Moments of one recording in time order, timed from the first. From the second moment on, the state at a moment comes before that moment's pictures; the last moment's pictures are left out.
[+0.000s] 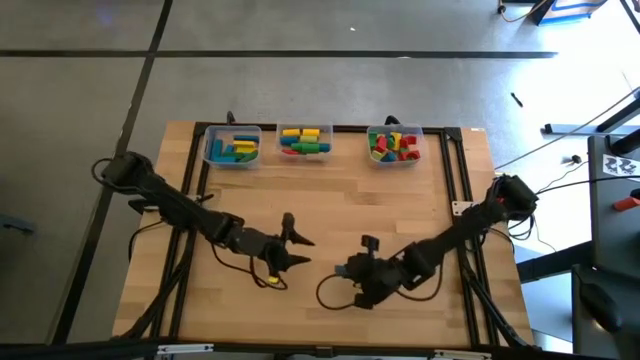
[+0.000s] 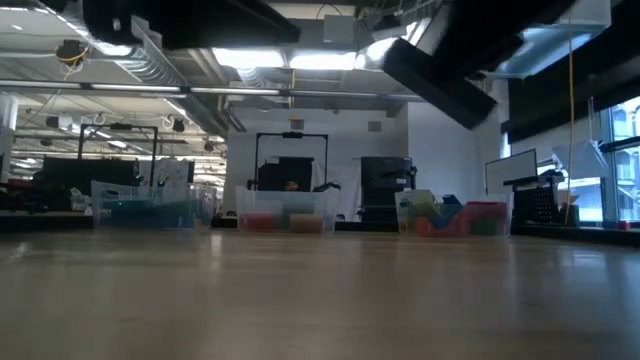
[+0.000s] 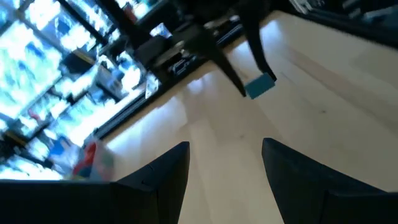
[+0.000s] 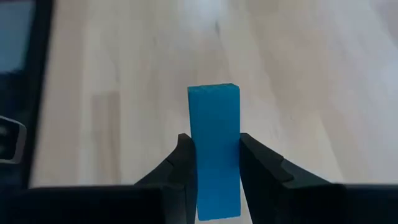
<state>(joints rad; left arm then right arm) -0.43 1.44 0.72 0.37 -0.42 0.46 0.58 1.72 1.23 -0.47 0.45 0.59</state>
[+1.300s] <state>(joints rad) -0.46 1.75 0.98 0.34 -0.31 0.78 0.46 1.72 1.23 -0.24 0.16 0.52</state>
